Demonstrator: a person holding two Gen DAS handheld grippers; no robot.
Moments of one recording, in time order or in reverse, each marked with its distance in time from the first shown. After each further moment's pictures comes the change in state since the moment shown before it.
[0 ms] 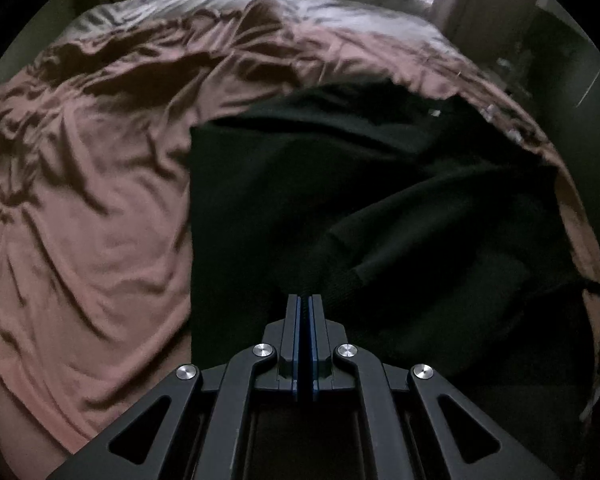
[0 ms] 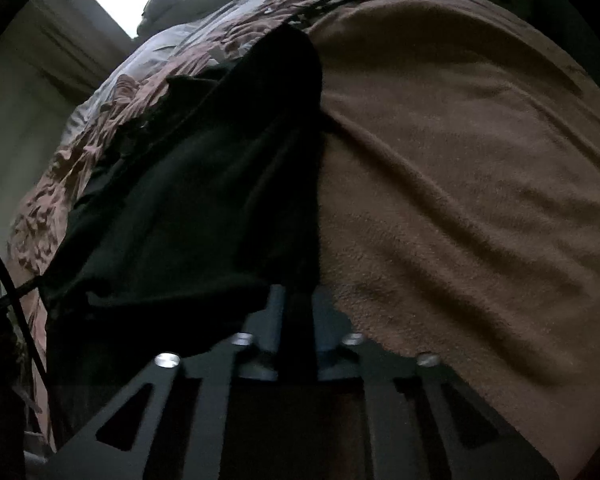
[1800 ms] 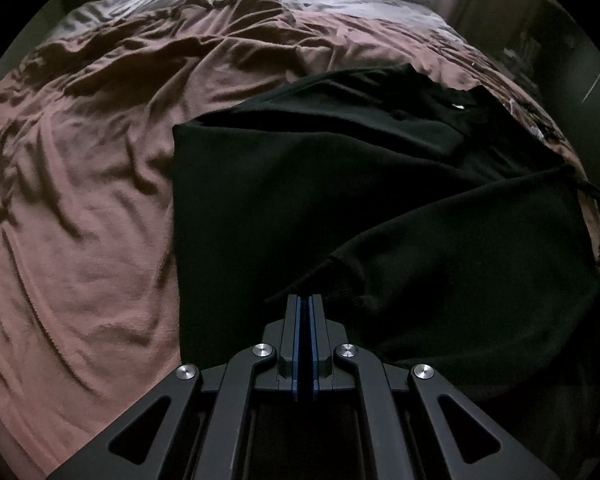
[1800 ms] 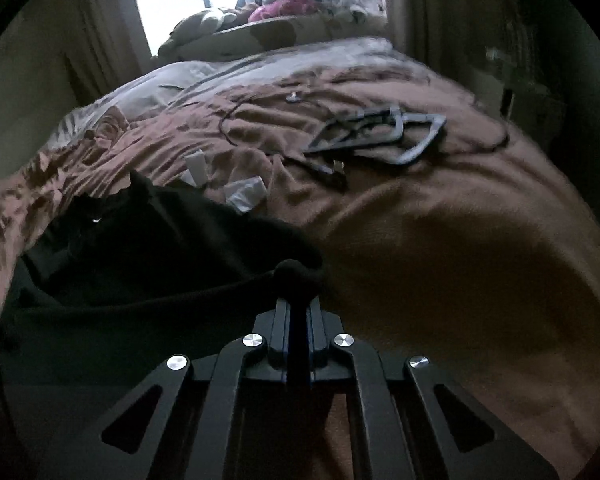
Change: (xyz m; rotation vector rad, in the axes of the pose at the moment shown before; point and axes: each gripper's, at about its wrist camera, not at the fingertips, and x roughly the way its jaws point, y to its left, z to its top) left arm 0.040 0.008 0.025 0.024 0.014 0.002; right arm 0.088 0.027 0.131 -0.280 -0.246 -0.141
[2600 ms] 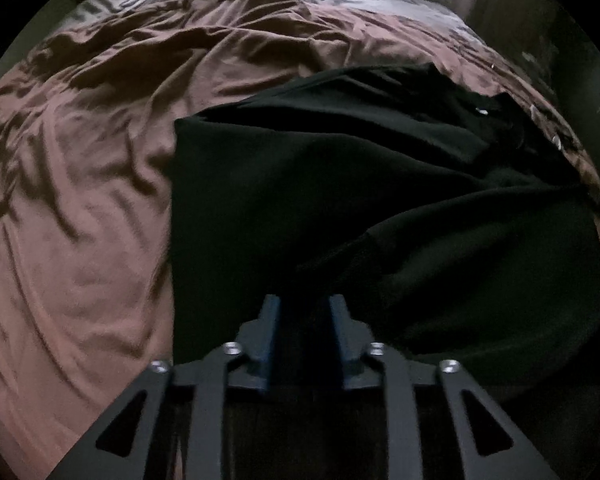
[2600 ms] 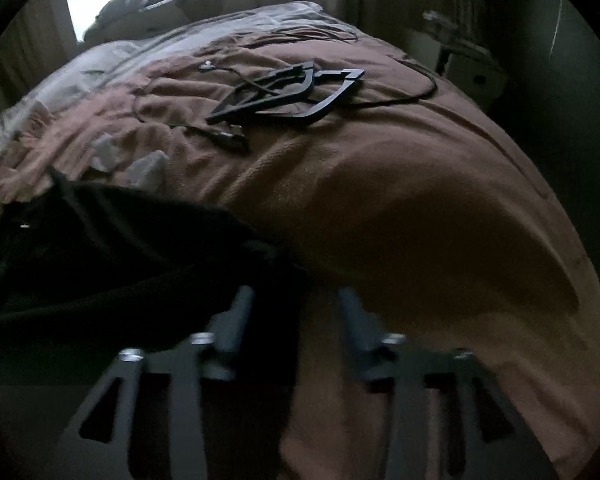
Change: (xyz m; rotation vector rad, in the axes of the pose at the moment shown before) left arm 0.014 0.003 0.010 -0.057 0.019 0.032; right arm 0.008 -0.025 0.007 0.140 0.149 -0.159
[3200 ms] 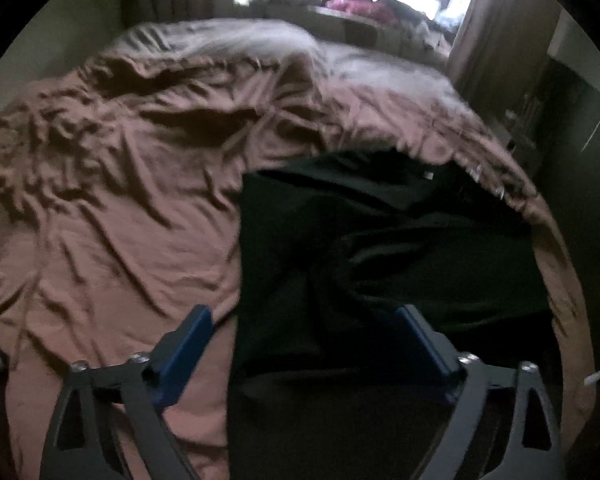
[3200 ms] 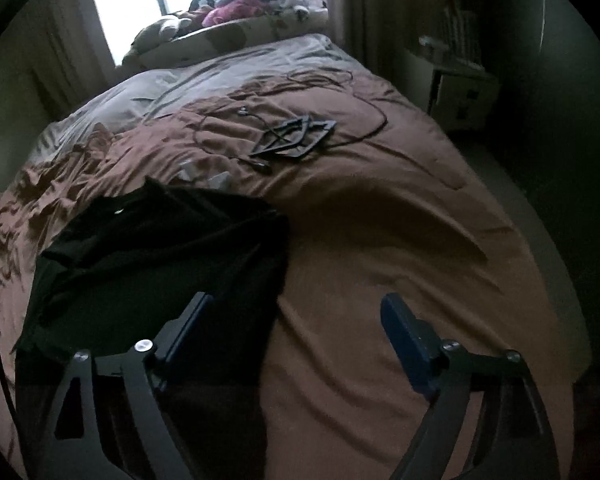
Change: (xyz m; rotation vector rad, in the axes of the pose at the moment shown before) left arm -0.169 0.010 -0.056 -0.086 -0.211 -0.017; right arm -0.189 -0.026 -0.053 -0.019 -0.058 0.055
